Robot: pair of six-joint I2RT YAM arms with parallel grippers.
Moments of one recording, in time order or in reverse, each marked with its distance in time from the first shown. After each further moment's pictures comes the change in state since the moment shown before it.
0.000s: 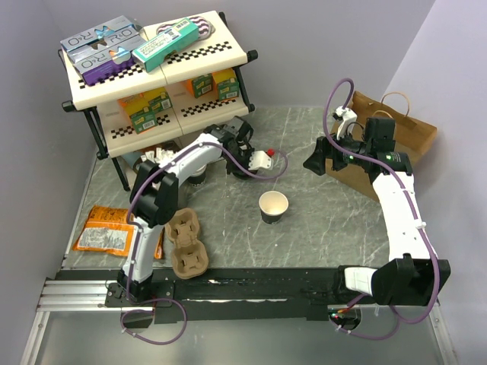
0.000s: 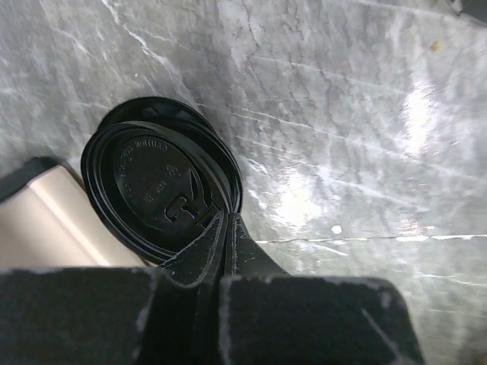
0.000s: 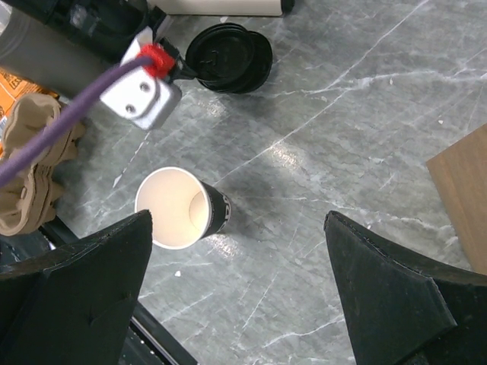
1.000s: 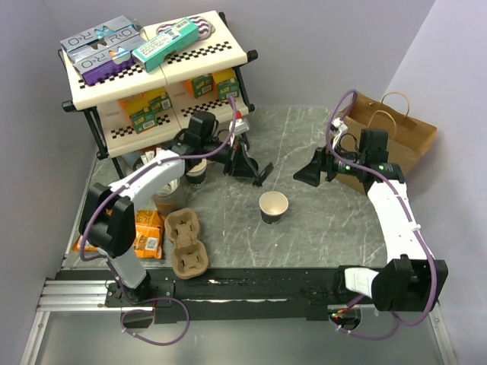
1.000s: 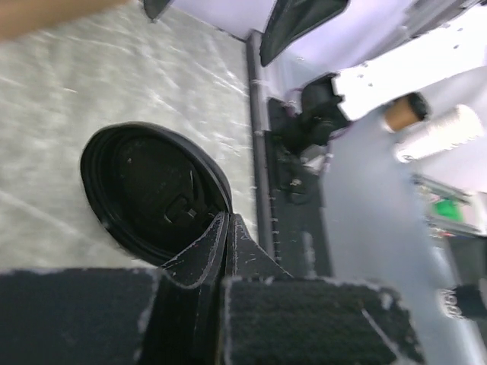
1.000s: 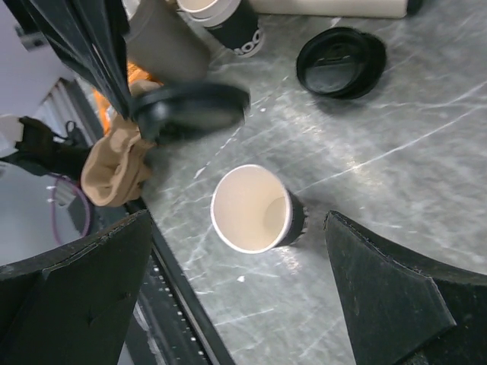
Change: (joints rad) left arm 0.094 -0.463 -0.507 0.710 0.848 -1.176; right arm 0.000 -0.036 -0.168 0.134 -0.294 0.080
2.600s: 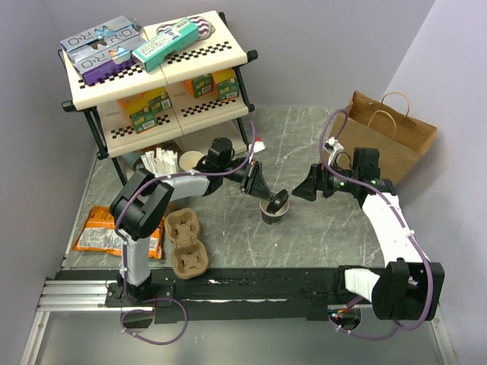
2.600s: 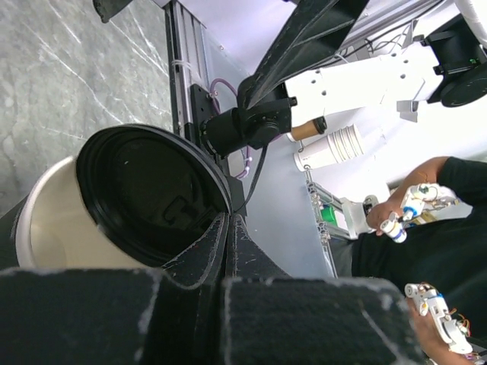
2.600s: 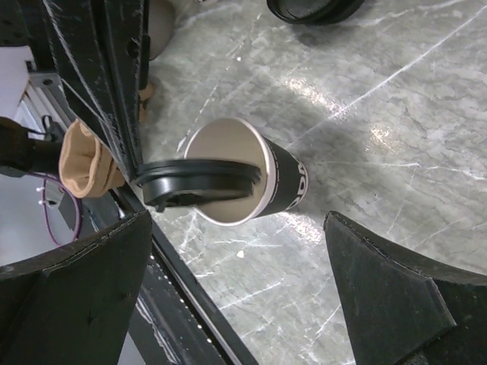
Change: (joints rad) left arm -0.112 0.247 -0.219 0.819 0.108 -0.724; right arm 0.002 -0.066 -0.229 0.066 0.088 0.061
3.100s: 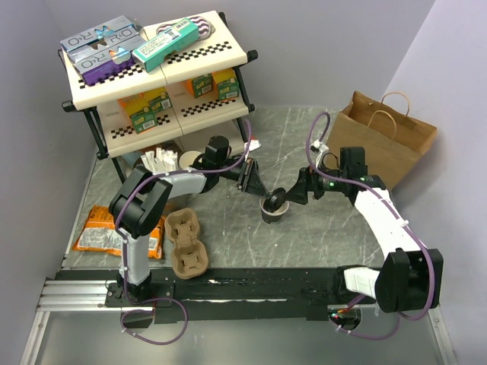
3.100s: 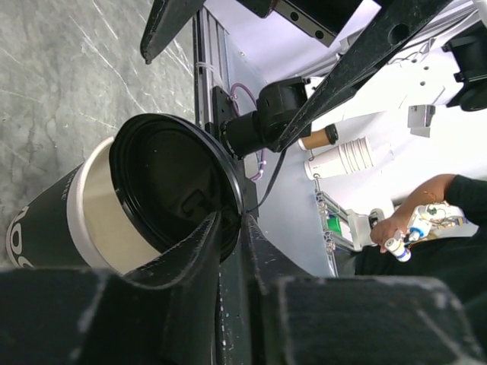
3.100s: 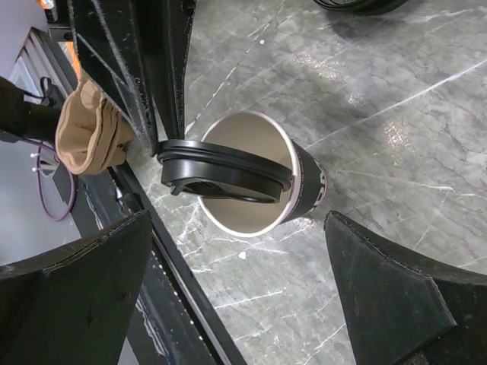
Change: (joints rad) left arm 0.041 0.012 0.005 -0.091 -0.020 0.061; right arm 0.103 0.066 0.001 0.027 0.002 -0.056
